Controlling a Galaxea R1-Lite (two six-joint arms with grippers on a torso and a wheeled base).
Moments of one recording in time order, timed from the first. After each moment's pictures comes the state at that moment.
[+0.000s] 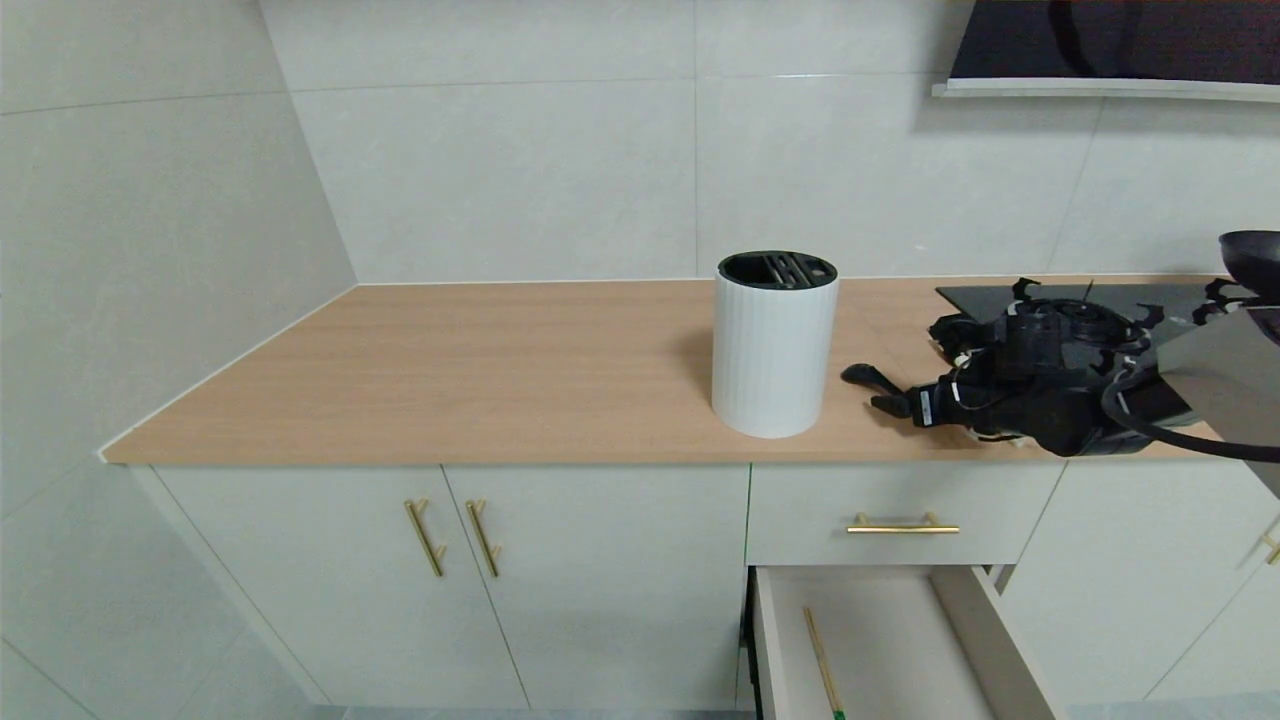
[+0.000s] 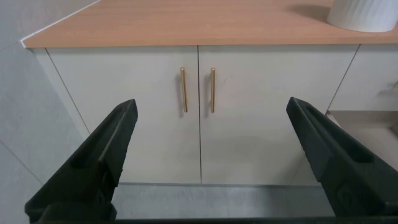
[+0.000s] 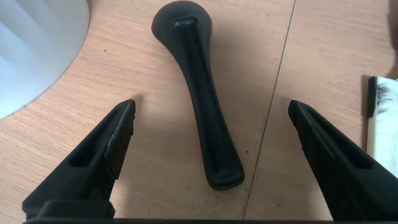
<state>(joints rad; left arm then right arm) 0.00 0.00 0.00 0.00 0.01 0.00 0.04 2.35 -1.48 -0.45 0.24 -0.13</state>
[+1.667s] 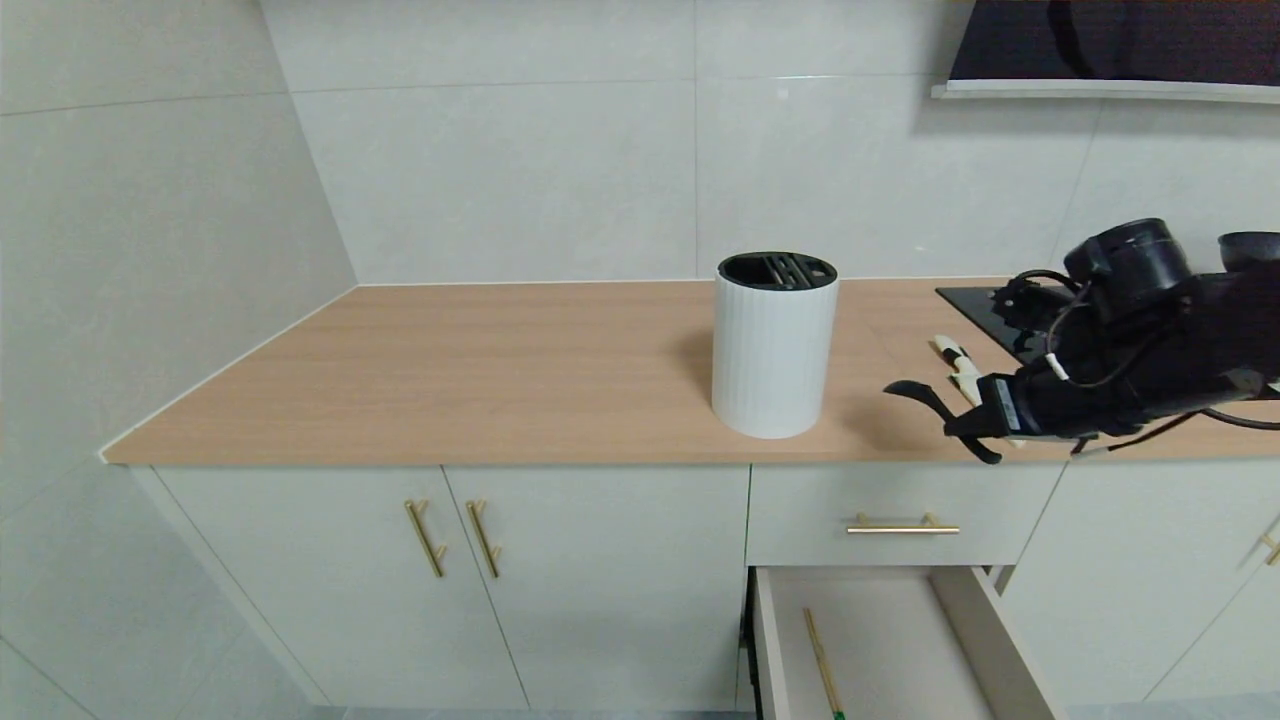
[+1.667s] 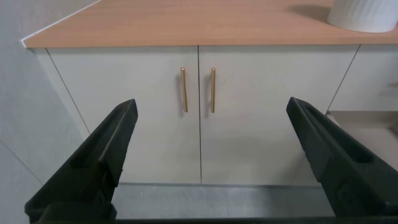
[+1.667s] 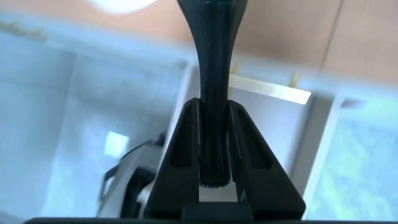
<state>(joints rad) 0.00 0.00 0.00 0.00 0.01 0.00 0.16 1.78 -1.31 0.35 0.23 0.08</state>
